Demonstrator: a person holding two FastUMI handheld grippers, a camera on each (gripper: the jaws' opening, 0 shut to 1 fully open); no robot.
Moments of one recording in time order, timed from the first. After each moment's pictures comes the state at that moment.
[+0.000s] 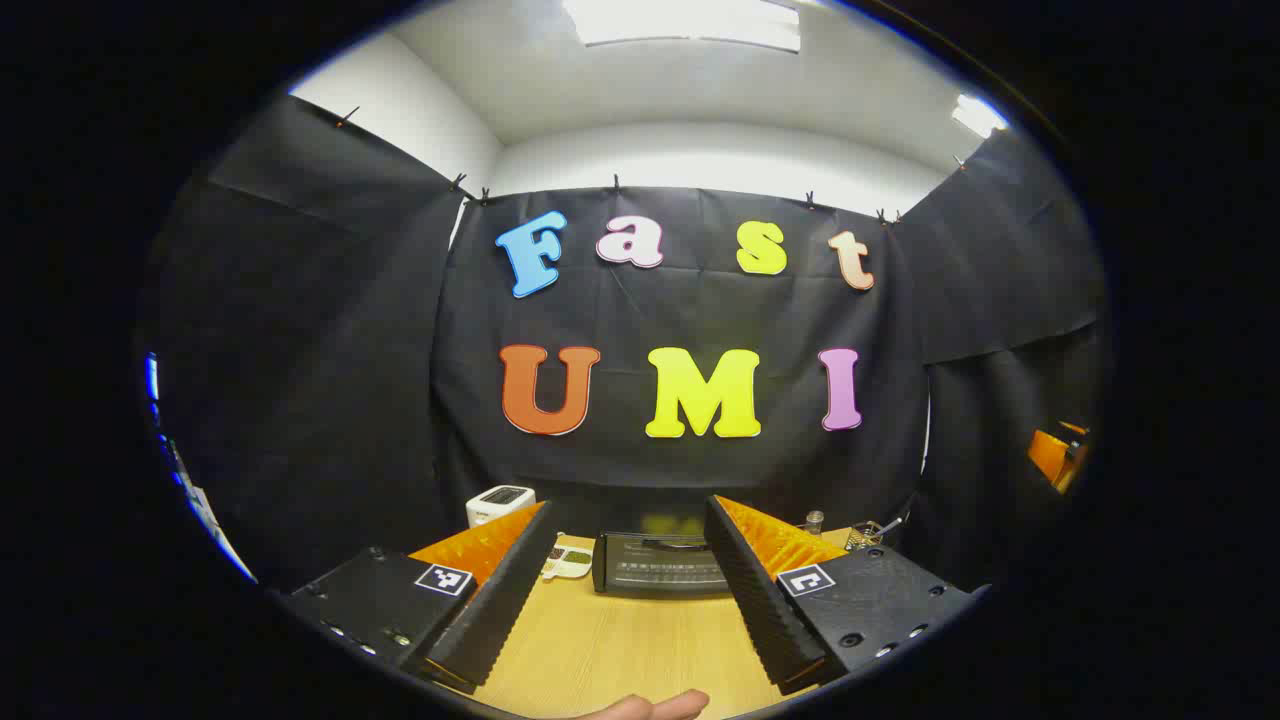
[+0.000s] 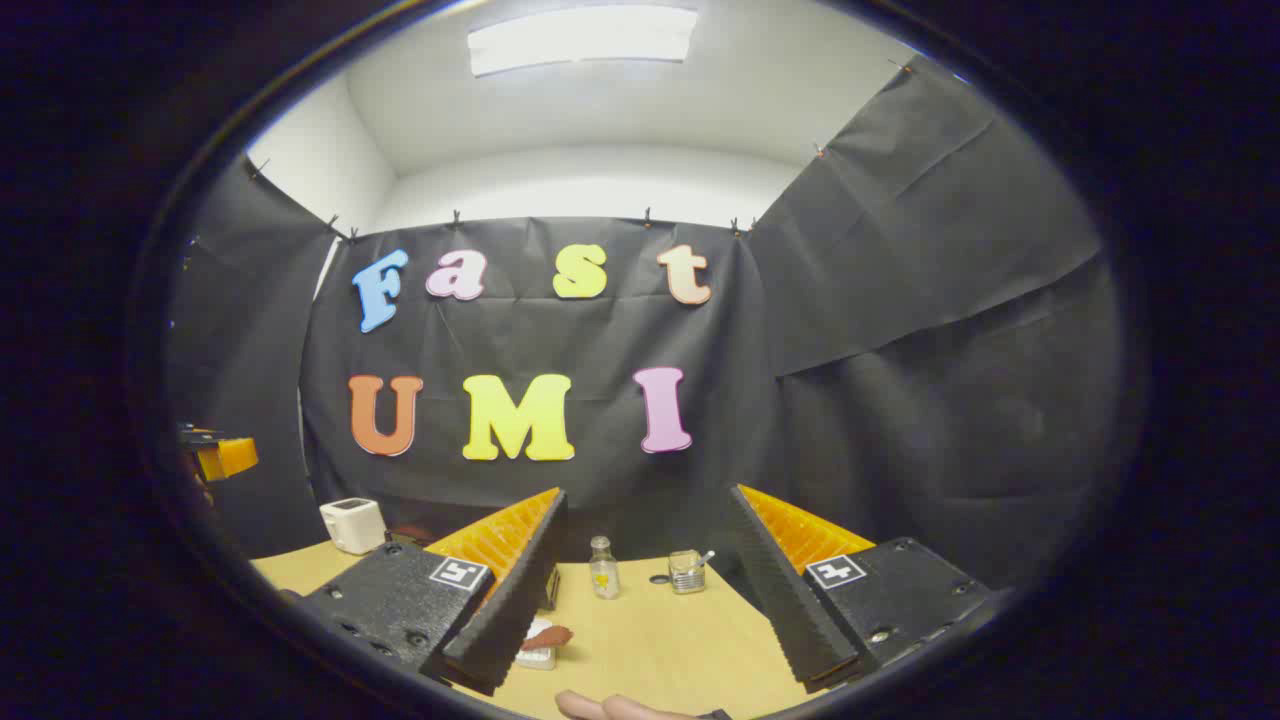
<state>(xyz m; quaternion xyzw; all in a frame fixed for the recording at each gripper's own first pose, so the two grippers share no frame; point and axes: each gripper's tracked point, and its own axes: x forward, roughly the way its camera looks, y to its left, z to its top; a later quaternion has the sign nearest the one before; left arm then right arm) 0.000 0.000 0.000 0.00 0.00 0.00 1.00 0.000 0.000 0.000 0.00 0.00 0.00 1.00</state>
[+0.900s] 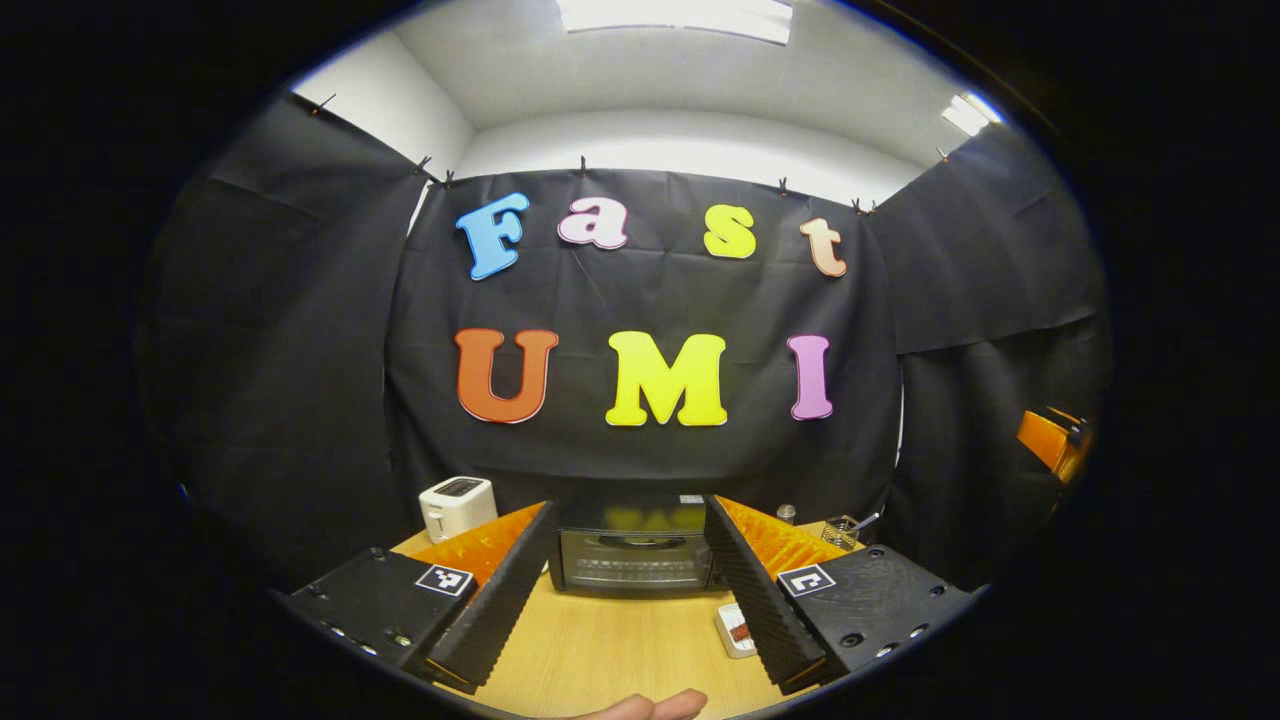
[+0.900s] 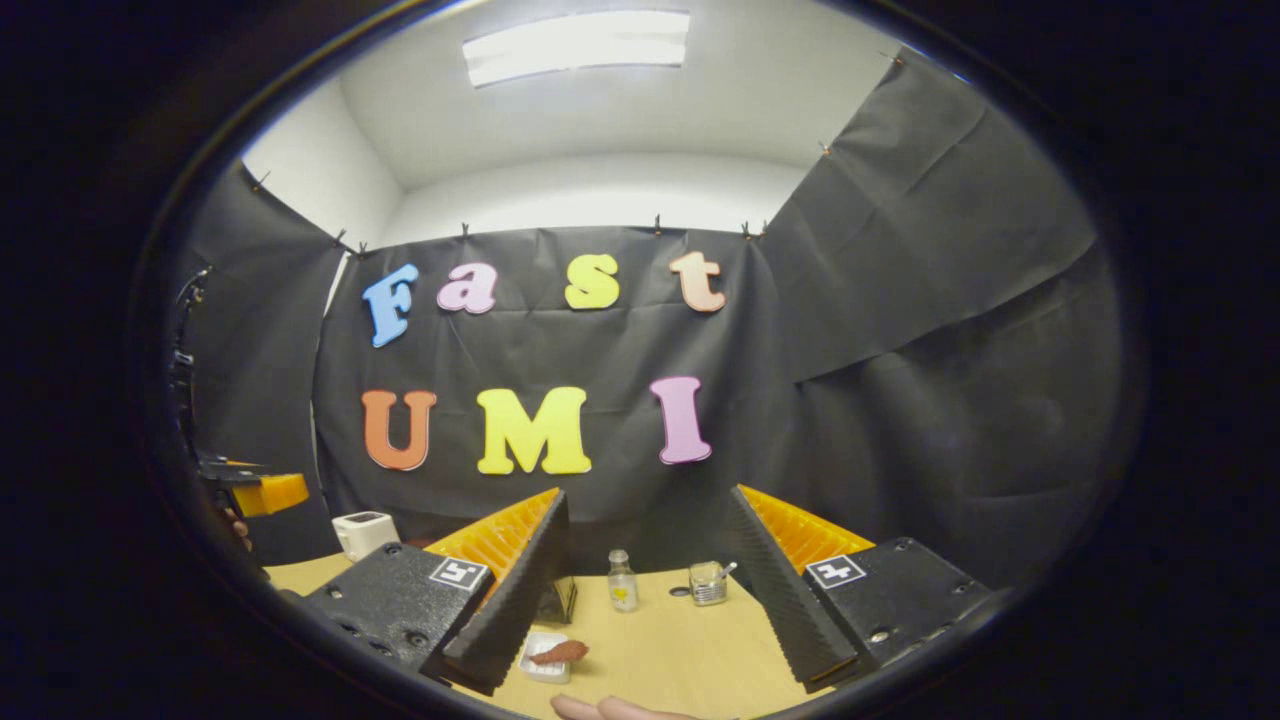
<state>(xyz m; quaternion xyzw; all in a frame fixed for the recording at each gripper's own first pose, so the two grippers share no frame) 0.052 -0.047 -0.026 -0.02 0.02 -0.06 1.00 0.030 0.015 0.000 0.01 -0.01 0.03 1.00</state>
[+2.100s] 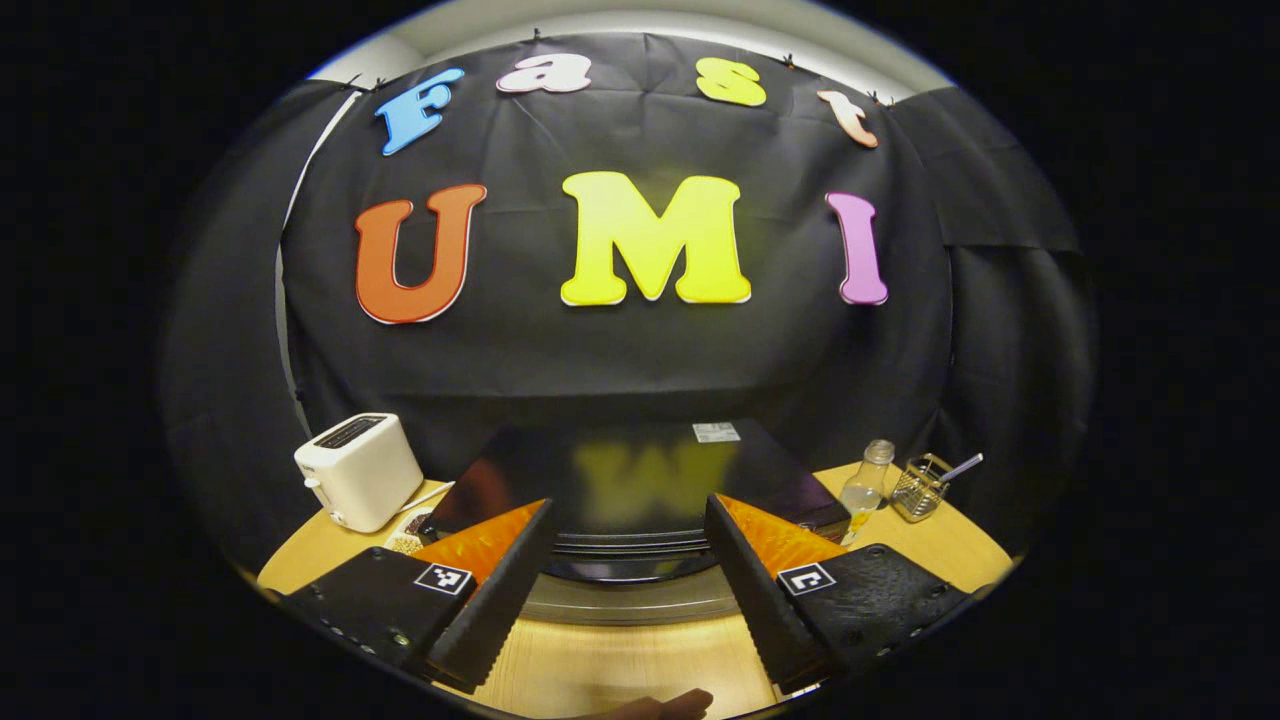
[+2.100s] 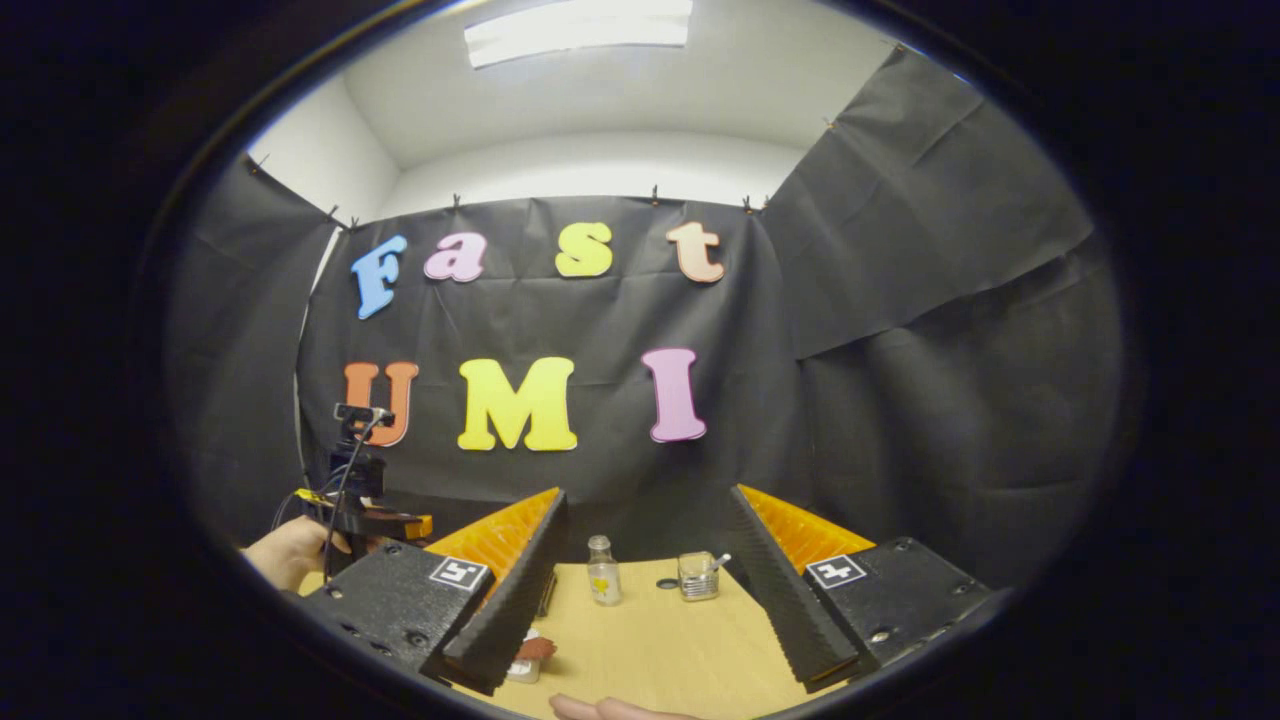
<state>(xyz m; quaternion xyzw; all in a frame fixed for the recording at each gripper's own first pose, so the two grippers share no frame) 0.316 -0.091 -0.218 0.03 0.19 -0.07 0.98 0.088 -0.016 -0.049 0.00 0.02 0.02 1.00</state>
